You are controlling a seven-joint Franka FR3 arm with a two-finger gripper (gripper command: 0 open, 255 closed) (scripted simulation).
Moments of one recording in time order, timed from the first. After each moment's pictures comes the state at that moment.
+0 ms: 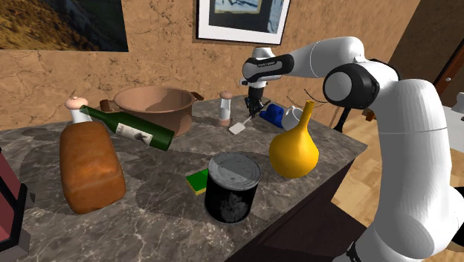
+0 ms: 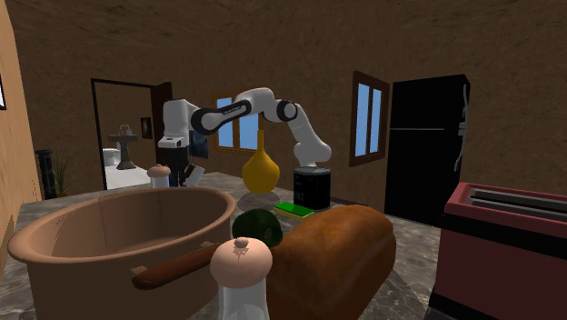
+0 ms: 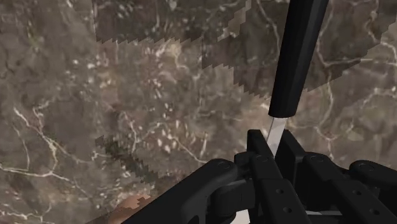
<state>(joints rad) -0.17 0.57 -0.07 -1.34 -0.03 1.92 -1.76</state>
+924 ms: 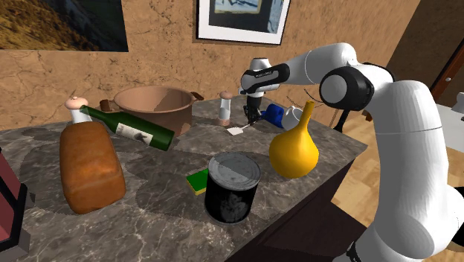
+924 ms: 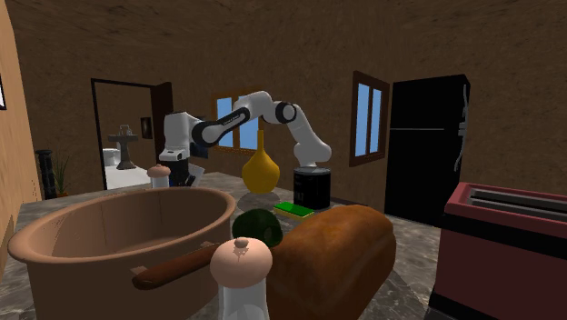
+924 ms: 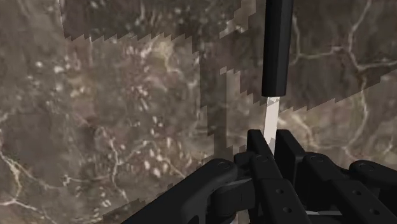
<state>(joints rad) -0.17 0.60 -0.07 -1.41 -0.03 2.03 -1.75</state>
